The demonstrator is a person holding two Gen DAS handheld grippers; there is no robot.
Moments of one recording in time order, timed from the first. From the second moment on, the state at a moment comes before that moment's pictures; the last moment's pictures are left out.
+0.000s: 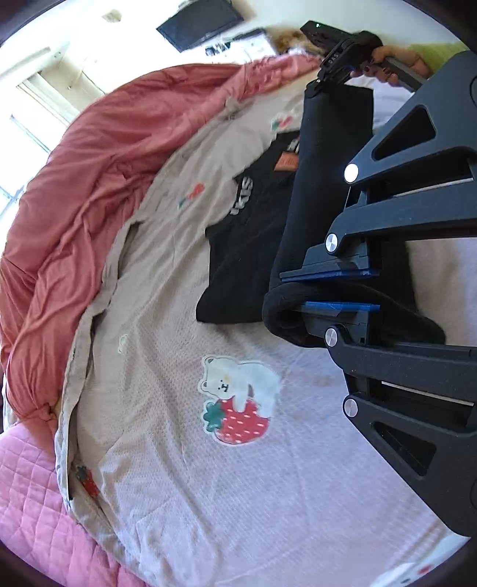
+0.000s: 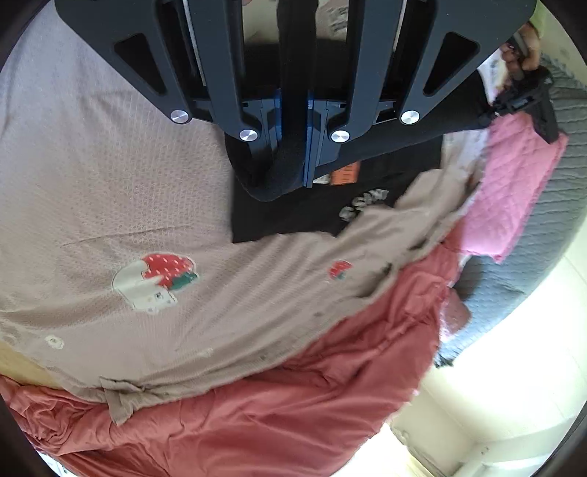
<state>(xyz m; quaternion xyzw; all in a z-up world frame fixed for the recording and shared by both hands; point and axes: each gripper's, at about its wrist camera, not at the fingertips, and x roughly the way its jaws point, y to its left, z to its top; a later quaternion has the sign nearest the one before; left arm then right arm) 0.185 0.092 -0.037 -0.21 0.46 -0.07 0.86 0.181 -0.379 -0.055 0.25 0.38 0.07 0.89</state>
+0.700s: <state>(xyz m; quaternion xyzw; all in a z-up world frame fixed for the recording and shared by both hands) 0.154 0.082 -0.033 -0.18 0.45 -0.02 0.87 0.179 -0.391 -0.076 0.24 0.43 0.06 0.87</state>
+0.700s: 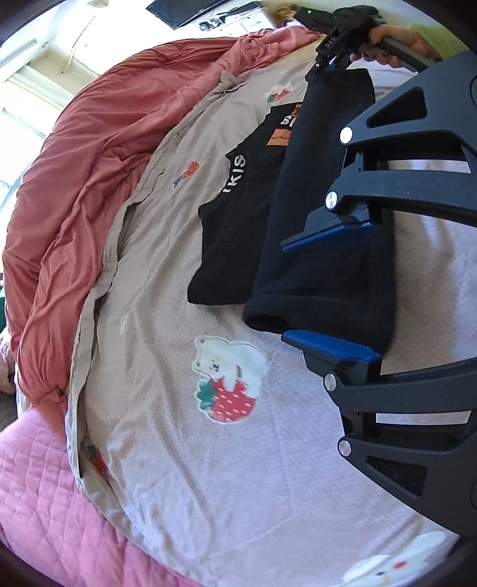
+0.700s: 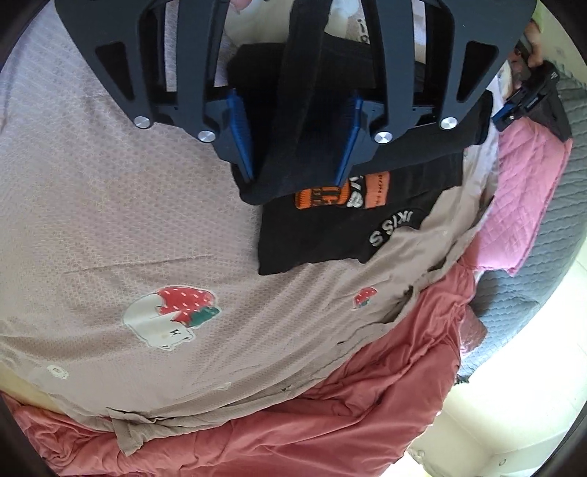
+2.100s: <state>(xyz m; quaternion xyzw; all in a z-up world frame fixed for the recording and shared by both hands) 0.176 0.088 -0.023 -0.25 0.45 -0.03 0.85 0.173 -0.377 -0.050 0.18 0.37 0.09 0.91</state>
